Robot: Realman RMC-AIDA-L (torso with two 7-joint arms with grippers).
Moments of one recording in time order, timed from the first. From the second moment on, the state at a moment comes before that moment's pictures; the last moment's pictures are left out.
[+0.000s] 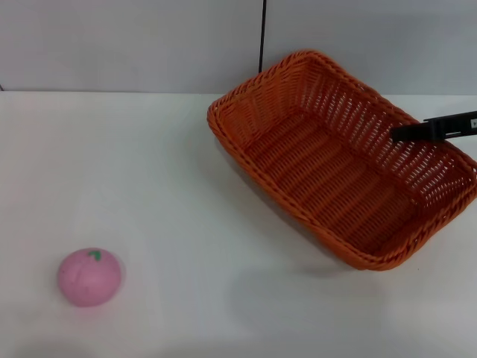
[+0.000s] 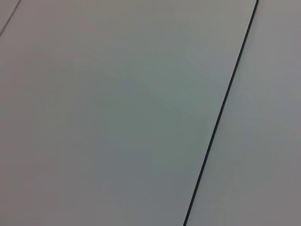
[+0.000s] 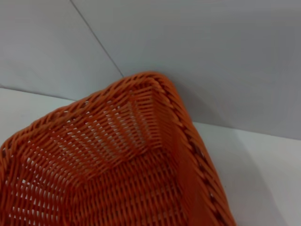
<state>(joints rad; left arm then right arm) -0.12 -2.06 -1.23 -0.03 -0.58 -1.63 2.52 0.68 2.01 -0.69 -0.78 -2.41 -1.33 2.15</state>
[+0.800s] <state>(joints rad) -0.07 -2.06 -1.22 -0.01 -0.58 -1.69 2.52 0.64 2.04 -0.79 -1.04 -2.35 -1.56 1.73</state>
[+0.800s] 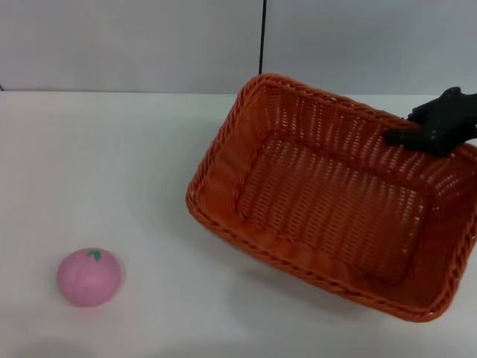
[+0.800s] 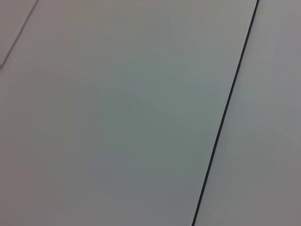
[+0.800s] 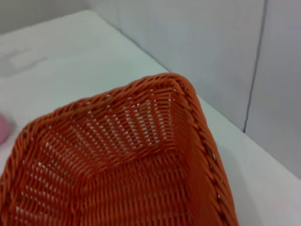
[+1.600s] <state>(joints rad) -0.02 -2.08 -1.05 -0.08 -0.58 -1.78 2.53 0.66 2.01 -0.81 -0.97 -2.26 -1.62 1.13</state>
